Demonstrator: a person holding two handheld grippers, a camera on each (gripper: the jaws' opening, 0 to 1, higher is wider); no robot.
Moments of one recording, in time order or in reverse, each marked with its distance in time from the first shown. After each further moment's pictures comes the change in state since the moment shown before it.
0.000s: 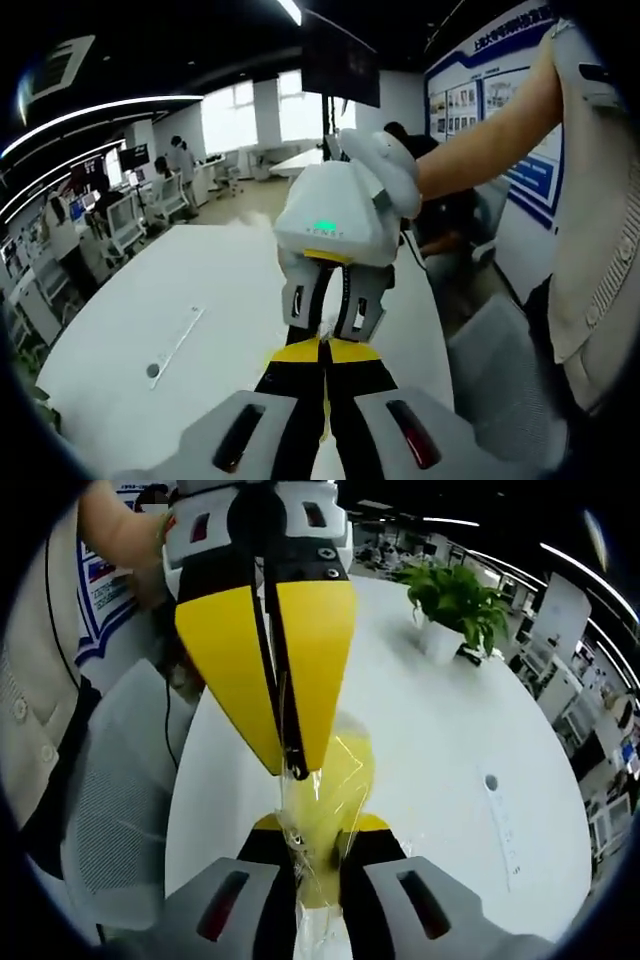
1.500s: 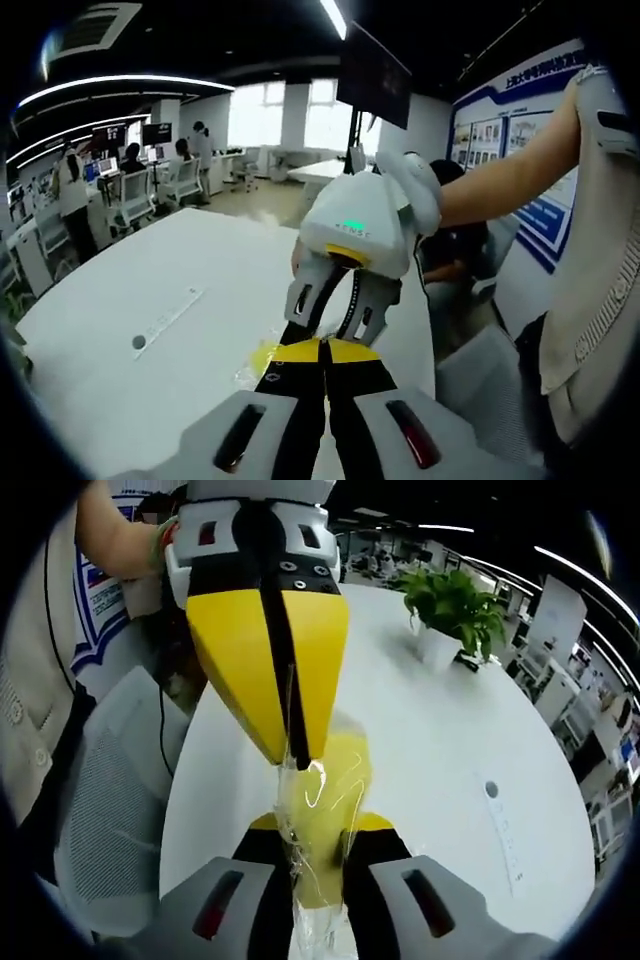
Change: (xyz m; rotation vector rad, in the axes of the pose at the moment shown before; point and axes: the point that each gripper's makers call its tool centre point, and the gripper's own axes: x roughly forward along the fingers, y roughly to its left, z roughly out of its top) left arm -0.010 0.011 -0.005 -0.169 -0.058 0.026; right arm 0.008 -0.005 0.010 -0.021 -0.074 -0.017
